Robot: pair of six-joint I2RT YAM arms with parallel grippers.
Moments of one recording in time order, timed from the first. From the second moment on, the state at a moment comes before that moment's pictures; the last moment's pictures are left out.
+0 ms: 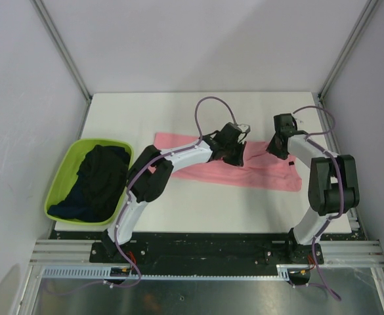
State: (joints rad) left arm -0.85 2.25 1.75 -0.29 0.19 -0.43; right arm 0.10 1.71 1.11 -0.42 0.25 0.59
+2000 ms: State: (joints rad) left arm -0.82 2.26 1.75 -0.30 0.27 -0.43; right arm 0.14 1.54 0.91 -0.53 0.28 0.66
